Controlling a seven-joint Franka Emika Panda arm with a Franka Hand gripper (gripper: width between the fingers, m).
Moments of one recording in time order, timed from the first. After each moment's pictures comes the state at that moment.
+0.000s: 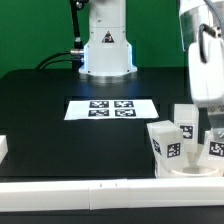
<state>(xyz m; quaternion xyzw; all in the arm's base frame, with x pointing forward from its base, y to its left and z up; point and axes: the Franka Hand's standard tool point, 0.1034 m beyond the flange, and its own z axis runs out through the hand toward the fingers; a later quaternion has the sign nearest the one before) 0.639 0.129 0.087 -0.57 0.80 -0.06 0.18</state>
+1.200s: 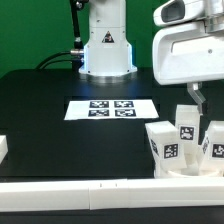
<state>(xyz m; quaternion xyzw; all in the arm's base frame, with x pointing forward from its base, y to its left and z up) 0.646 0.128 0.113 -0.96 0.23 -0.10 0.08</state>
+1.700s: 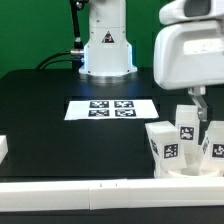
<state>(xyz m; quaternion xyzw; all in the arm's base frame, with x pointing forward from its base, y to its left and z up) 0.641 0.134 0.101 -0.99 -0.13 -0.06 0.02</state>
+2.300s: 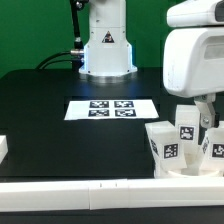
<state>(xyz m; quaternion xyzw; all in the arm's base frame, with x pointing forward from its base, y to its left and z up) 0.645 0.120 0.098 -0.93 -0.36 -0.07 -0.04</state>
